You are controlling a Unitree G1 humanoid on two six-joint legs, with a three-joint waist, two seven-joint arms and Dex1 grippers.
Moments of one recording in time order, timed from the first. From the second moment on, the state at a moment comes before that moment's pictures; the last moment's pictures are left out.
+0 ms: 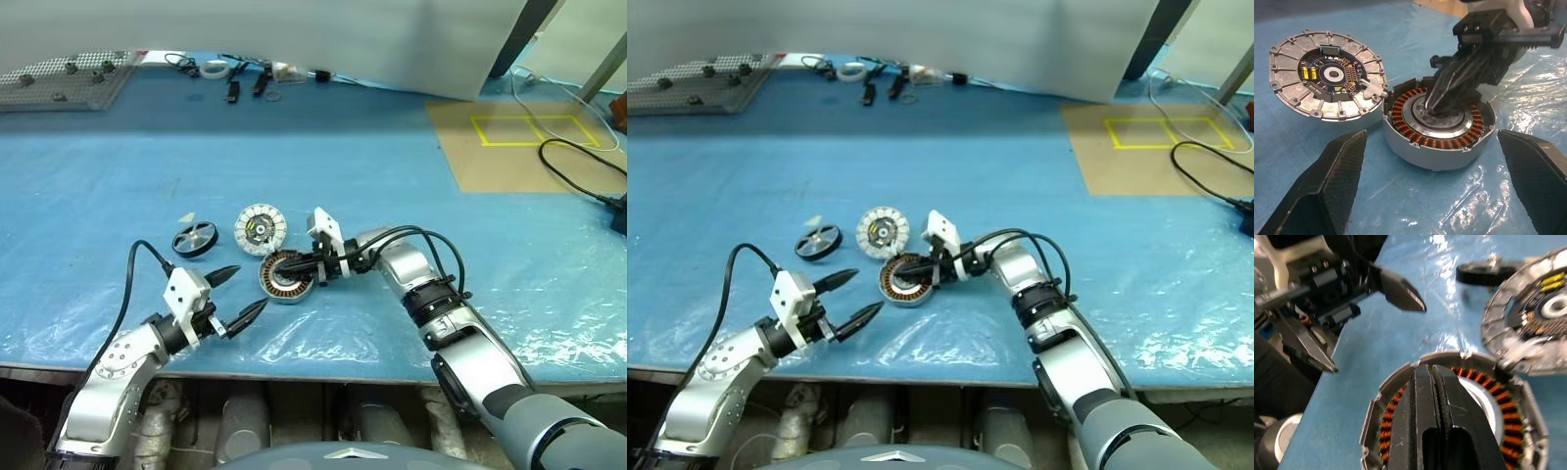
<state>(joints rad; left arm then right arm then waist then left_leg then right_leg) 0.17 0.47 0.05 -0.30 -0.40 0.14 -0.78 -0.74 -0.18 0.27 0.51 0.19 0.32 1.29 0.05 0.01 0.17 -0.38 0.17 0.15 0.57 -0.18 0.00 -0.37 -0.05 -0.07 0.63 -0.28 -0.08</state>
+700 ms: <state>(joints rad) 0.13 0.50 0.25 -0.28 -0.43 0.18 -0.70 -0.73 -0.30 0.21 0.30 0.23 0.41 1.22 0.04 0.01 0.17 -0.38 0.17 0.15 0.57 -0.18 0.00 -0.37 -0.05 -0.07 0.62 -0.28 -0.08</state>
